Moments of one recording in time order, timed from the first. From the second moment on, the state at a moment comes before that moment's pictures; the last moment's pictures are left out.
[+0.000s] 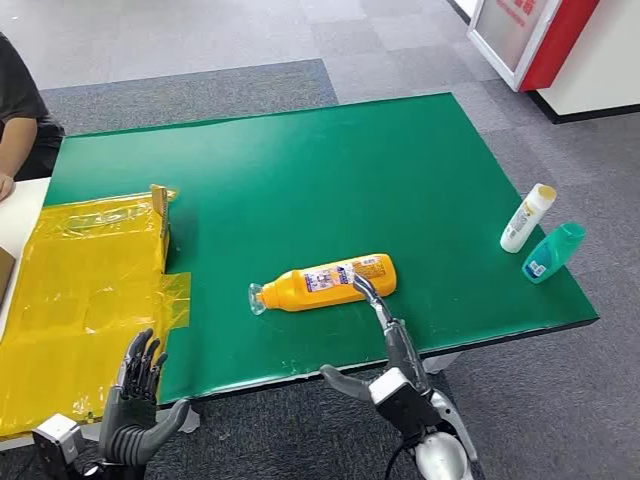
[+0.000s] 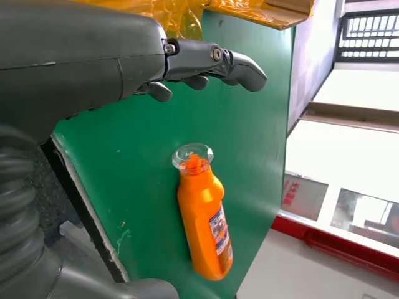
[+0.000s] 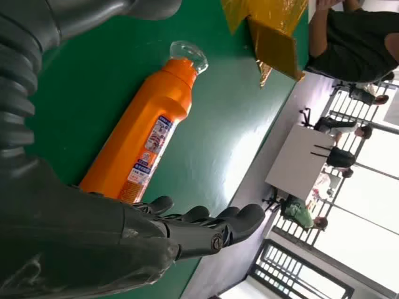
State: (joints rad) left arm 0.26 -0.33 0.14 -1.52 -0.29 -0.43 -0.61; right arm 0.21 0.21 0.07 -1.72 0.67 0.03 -0.43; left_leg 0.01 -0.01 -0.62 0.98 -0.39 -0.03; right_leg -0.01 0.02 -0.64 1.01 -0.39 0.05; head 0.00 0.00
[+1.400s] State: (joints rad) left arm 0.15 -0.25 0.05 -1.38 -0.22 -0.37 -0.68; right arm -0.54 -0.08 0.26 -0.97 1.15 0.25 0.05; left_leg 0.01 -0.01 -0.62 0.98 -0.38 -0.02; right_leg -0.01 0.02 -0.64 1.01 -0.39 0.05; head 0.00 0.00
